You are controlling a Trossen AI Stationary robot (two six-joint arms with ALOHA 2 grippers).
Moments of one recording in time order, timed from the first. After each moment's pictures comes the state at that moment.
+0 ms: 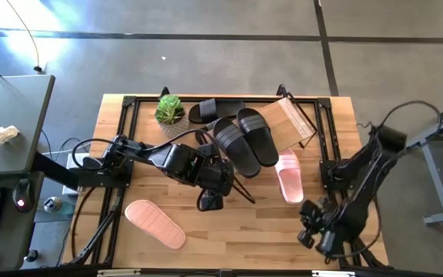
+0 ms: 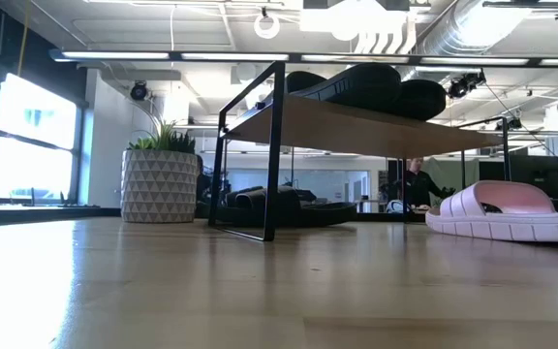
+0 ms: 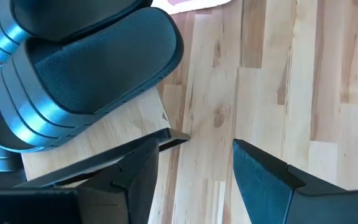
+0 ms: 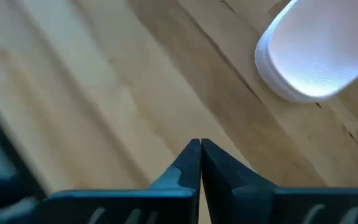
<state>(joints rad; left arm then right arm) -0.21 2.03 2.35 -1.50 -0.33 -0.33 1.05 1.50 1.00 -0.98 0.36 1.71</state>
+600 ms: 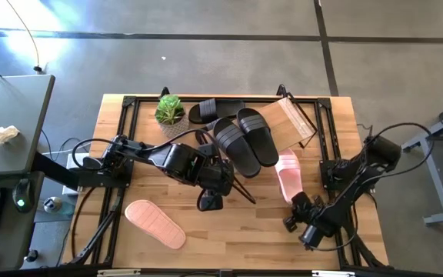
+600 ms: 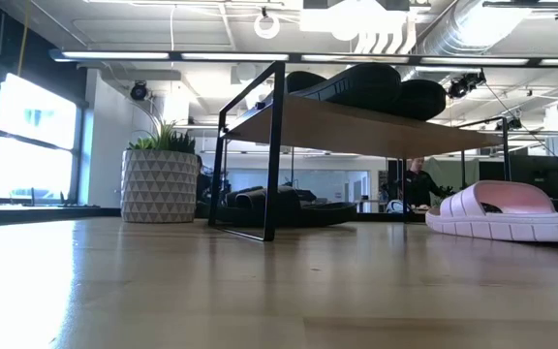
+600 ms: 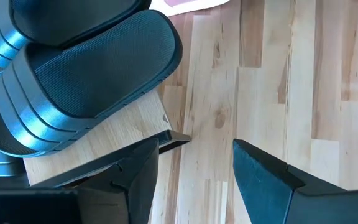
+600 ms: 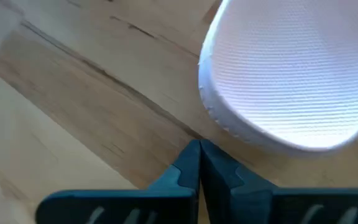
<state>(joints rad) -0.21 2.03 2.35 -1.49 -0.33 -0.31 0.95 1.64 0.75 -0.72 0.46 1.95</state>
